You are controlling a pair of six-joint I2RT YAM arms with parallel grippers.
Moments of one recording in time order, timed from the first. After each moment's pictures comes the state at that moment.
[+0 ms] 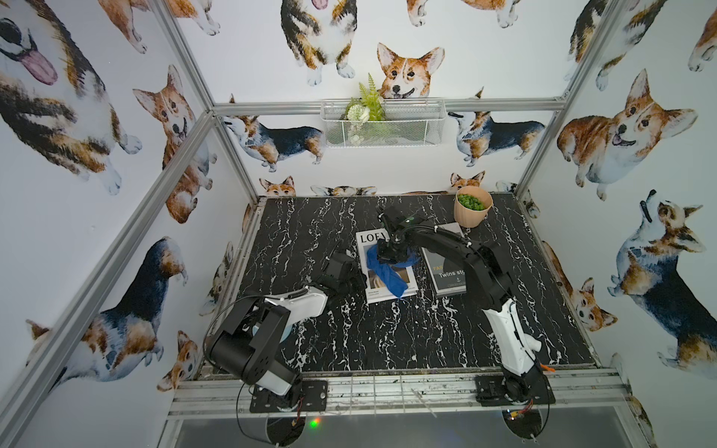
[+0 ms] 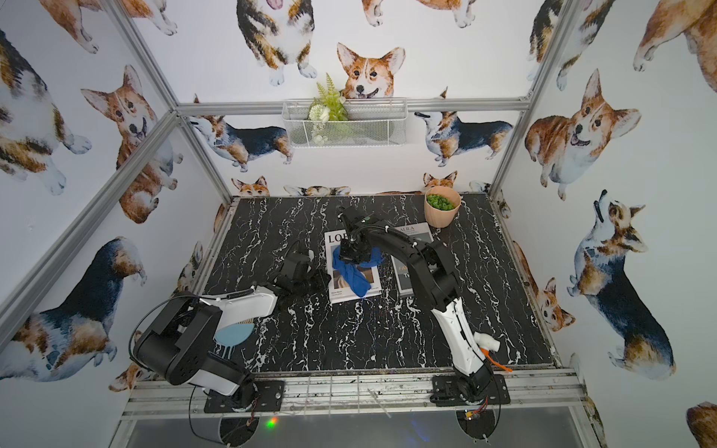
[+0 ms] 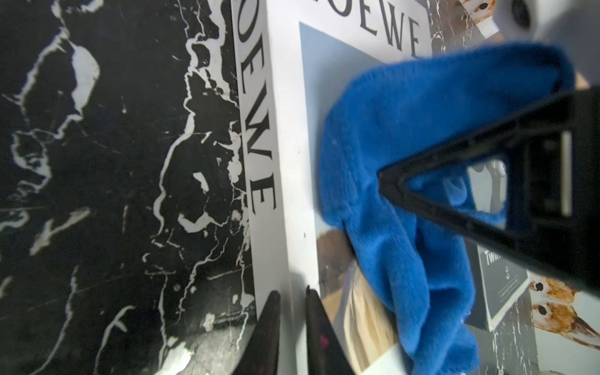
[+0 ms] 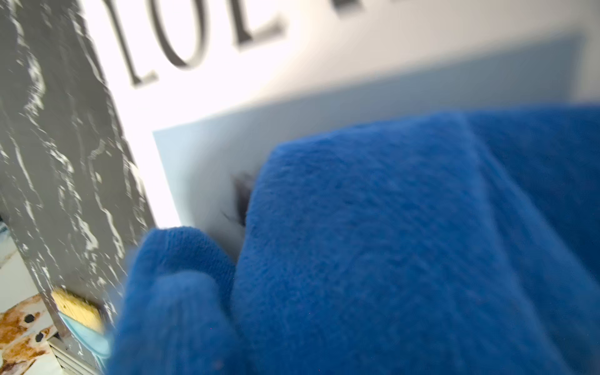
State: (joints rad) left arm -0.51 1.54 0.62 0.15 0.13 -0.77; right arm 0.71 2.31 1.98 -0.89 -0.20 0.73
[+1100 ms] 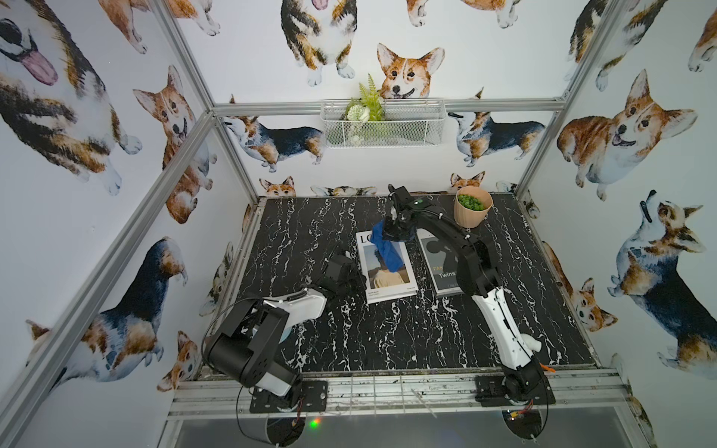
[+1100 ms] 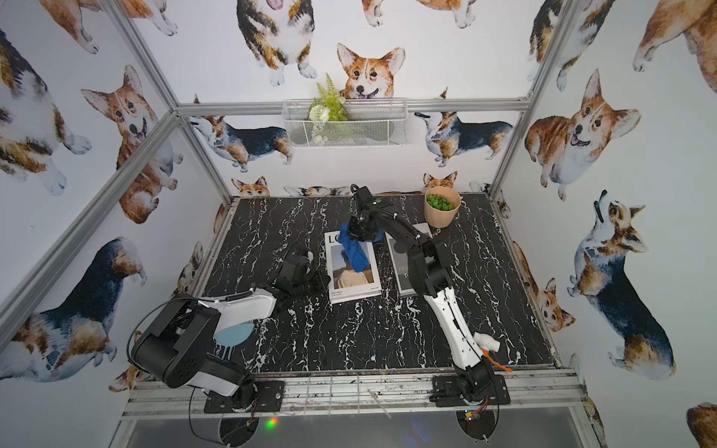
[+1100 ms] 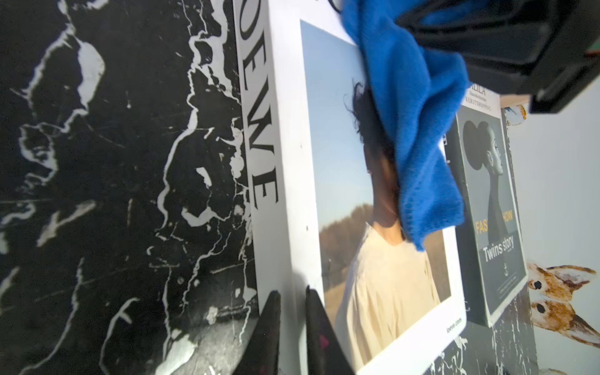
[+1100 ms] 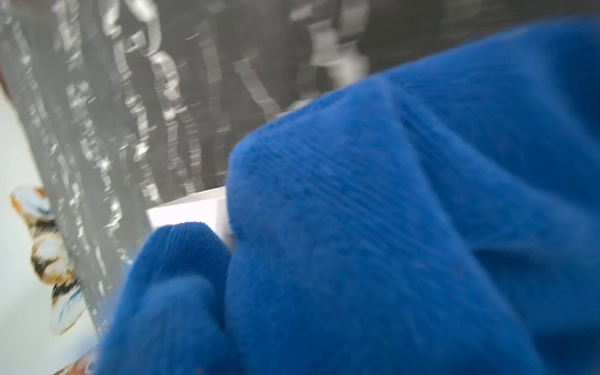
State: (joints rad) left arm -0.51 1.53 0.60 0.16 0.12 -0.77; right arm 0.54 2.46 2.24 -0.96 -0.24 0.71
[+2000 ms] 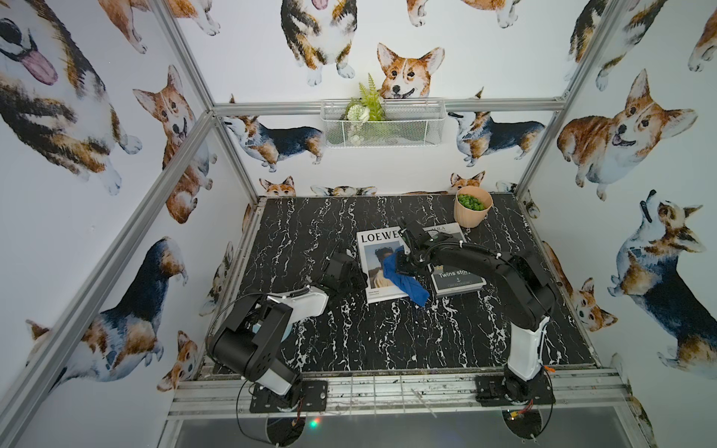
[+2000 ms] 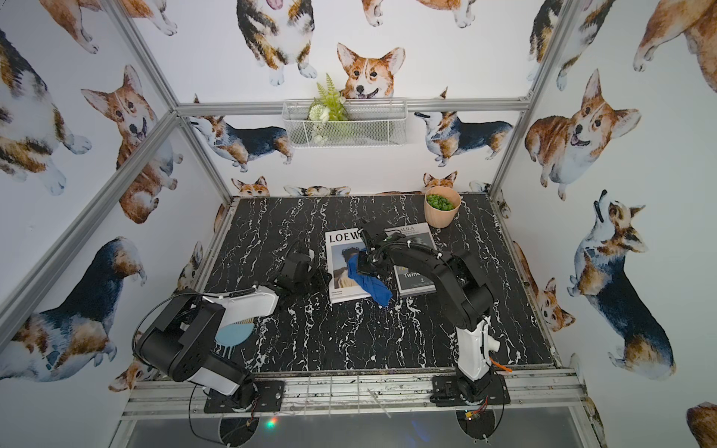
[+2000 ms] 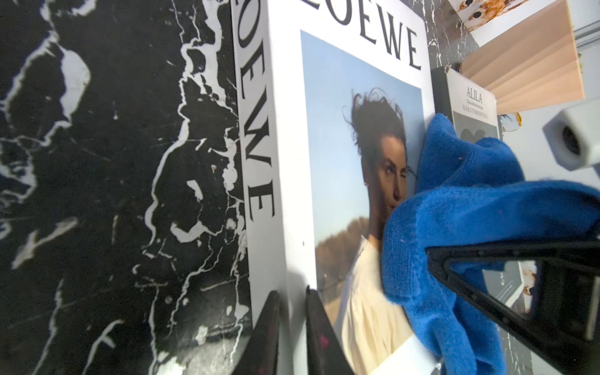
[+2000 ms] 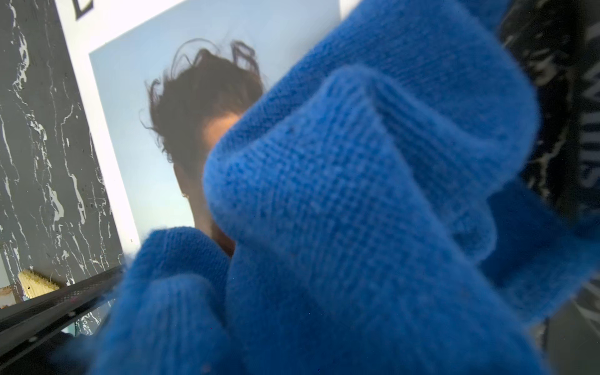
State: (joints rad) left arm -0.51 1.57 0.62 0.18 0.13 -0.79; right arm 0.69 1.94 1.38 -0.60 -0.15 0.71
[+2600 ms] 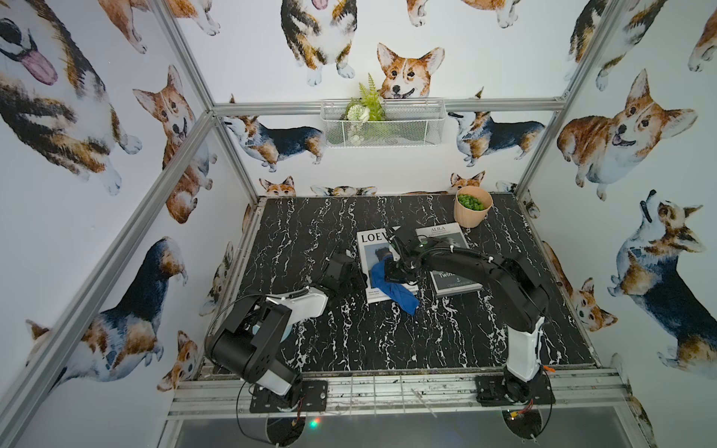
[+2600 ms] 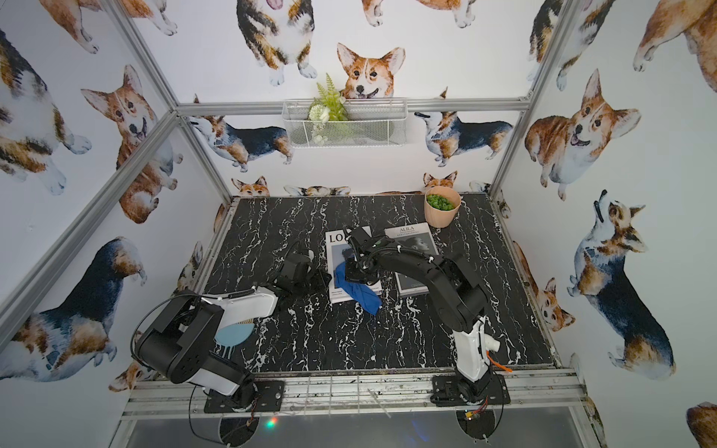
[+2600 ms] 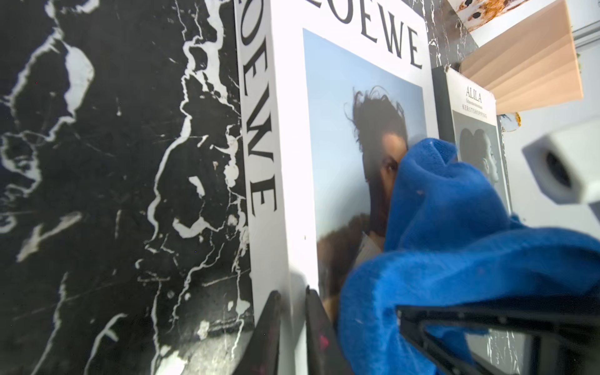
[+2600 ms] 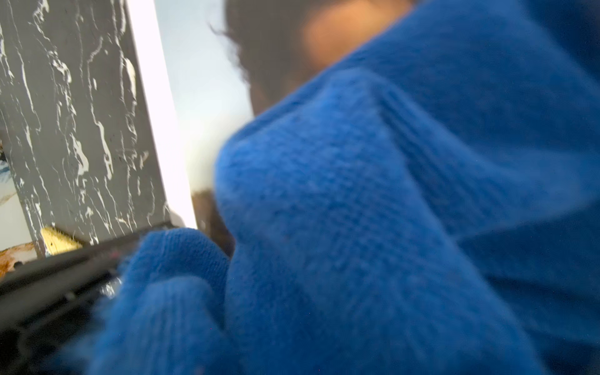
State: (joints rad) left arm -0.51 1.55 0.61 0.18 0.13 -0.79; right arm 0.74 1.93 1.36 -0.60 -0.21 0.73
